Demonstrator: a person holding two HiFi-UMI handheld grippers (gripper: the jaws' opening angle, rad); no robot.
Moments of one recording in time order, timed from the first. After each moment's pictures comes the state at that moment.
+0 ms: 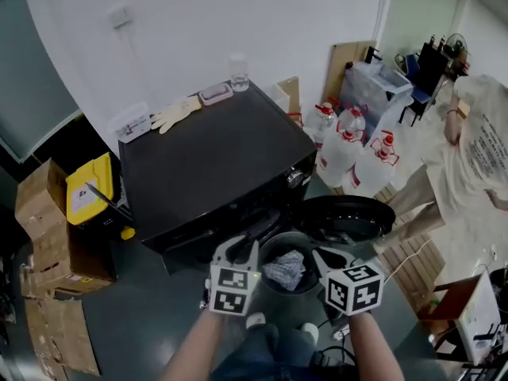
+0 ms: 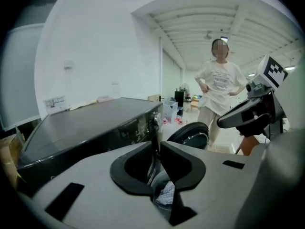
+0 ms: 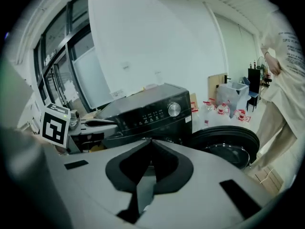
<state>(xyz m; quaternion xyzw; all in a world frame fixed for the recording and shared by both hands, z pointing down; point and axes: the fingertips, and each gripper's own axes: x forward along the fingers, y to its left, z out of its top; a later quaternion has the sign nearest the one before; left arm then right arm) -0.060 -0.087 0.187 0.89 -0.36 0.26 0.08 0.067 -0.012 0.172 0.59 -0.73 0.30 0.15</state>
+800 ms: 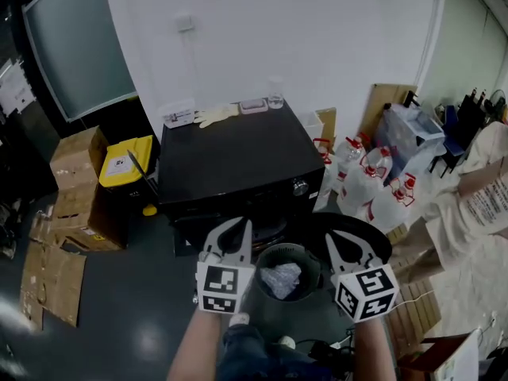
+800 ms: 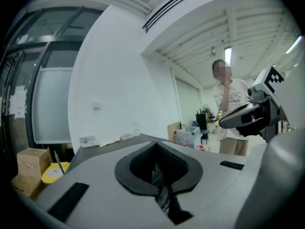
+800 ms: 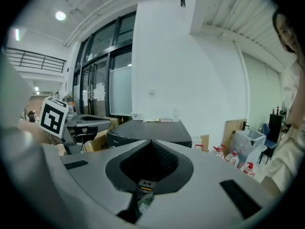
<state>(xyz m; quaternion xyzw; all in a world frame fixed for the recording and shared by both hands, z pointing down) -0.048 -0.018 0.036 0.85 -0.51 0.11 -0.03 0.118 0.024 0.036 0.54 -0.83 0.07 0.12</state>
